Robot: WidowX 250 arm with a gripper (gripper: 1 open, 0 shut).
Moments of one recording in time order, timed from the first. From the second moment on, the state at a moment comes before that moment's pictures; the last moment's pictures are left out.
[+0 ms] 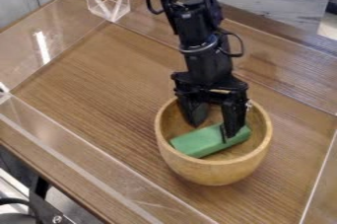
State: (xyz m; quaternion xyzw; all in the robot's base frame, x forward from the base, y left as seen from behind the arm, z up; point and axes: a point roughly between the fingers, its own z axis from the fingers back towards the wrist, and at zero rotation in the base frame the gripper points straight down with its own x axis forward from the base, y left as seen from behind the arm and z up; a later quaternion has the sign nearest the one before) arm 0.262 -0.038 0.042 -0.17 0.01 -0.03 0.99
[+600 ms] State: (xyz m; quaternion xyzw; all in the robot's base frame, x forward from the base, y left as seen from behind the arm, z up) arm 0.261 -0.033 0.043 -0.17 0.02 -0.02 0.98
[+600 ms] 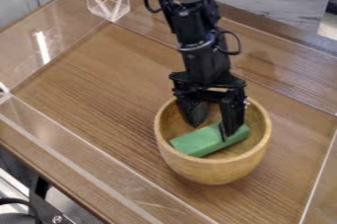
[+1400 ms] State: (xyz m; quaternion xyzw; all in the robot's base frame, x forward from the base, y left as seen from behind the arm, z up) arm 0.265 -0.025 0.043 -0.17 0.02 -0.01 0.98
